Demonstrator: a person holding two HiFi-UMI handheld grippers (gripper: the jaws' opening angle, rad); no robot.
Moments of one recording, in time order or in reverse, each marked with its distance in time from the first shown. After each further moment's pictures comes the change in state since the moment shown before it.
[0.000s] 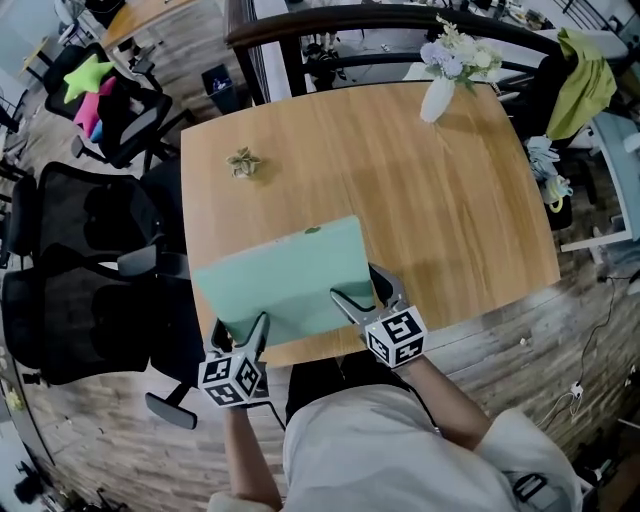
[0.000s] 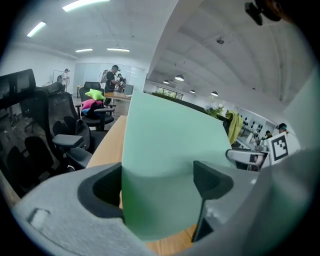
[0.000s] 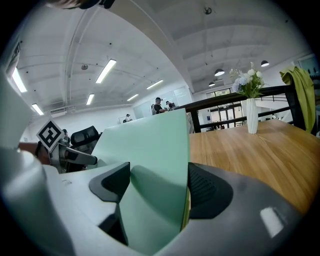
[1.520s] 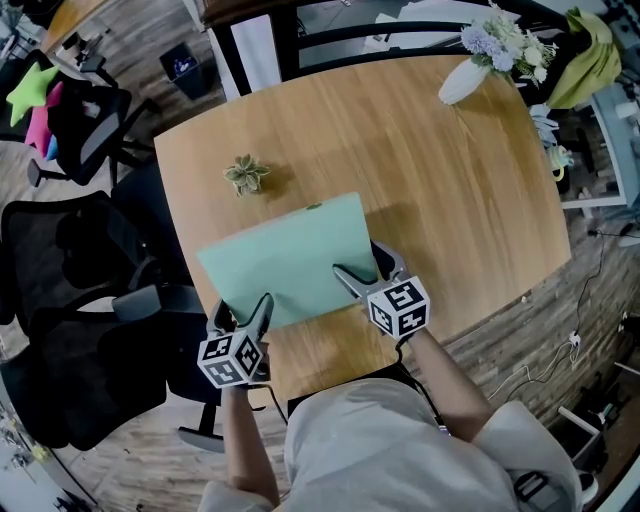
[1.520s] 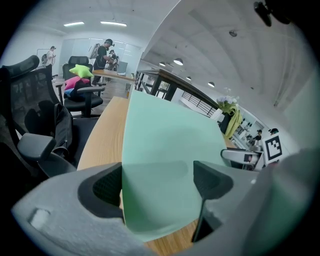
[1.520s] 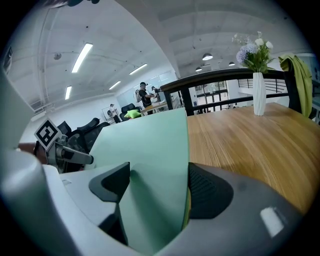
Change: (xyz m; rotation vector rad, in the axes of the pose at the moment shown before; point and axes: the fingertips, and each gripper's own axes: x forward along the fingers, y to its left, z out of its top) left arm 0.142 0.097 0.041 -0.028 0.209 -0.145; right arm 0.155 -0.040 -0.009 0.115 0.168 -0.141
